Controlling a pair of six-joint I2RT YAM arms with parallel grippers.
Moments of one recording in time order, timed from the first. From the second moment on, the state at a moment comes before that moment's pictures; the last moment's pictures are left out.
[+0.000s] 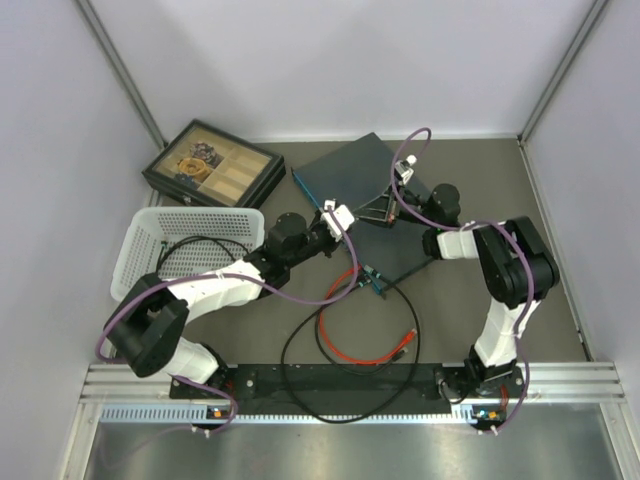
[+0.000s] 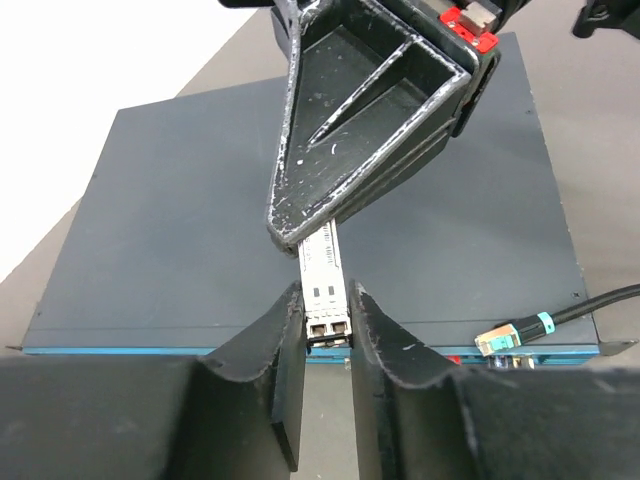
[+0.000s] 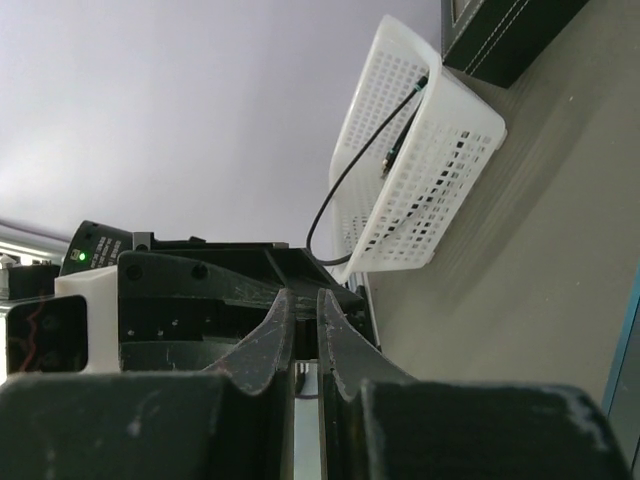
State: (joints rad) left arm -0.76 1.44 0.76 0.54 0.17 0.28; right arm 0.30 1.85 0.83 1.21 -1.03 1.39
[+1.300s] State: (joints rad) left arm -0.68 1.49 0.51 0.68 0.27 0.08; right arm -0.09 1.63 1.10 0.08 -0.55 0.40
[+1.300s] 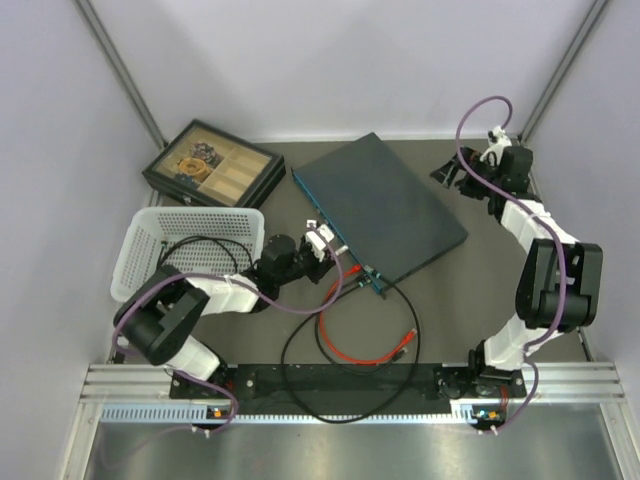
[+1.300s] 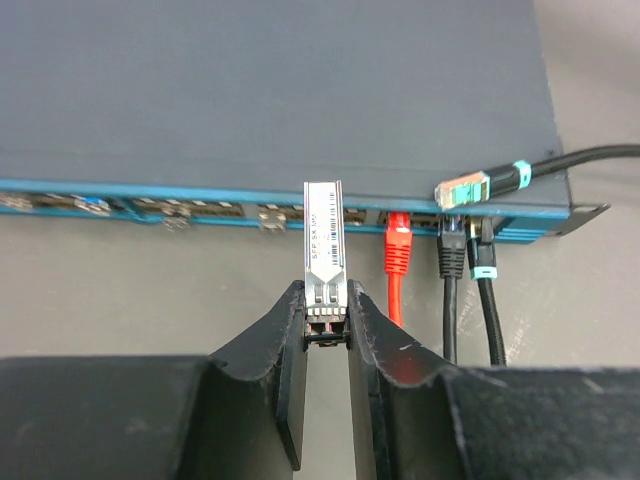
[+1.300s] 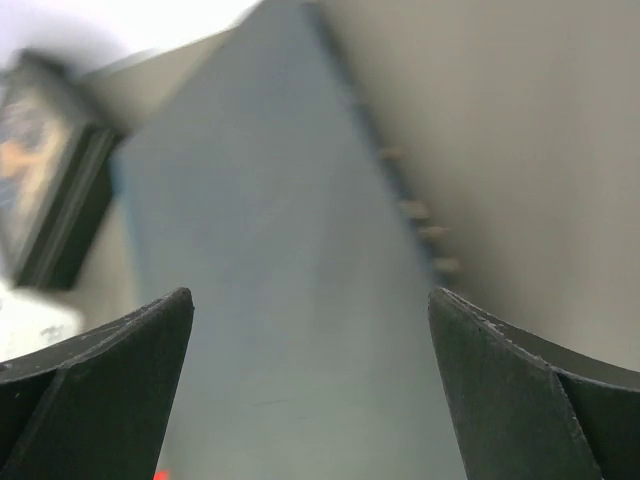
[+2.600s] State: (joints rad) left arm -0.65 1.74 0.57 0.79 0.35 0.05; right arm -0.16 2.01 1.30 -0.05 -0.66 0.31
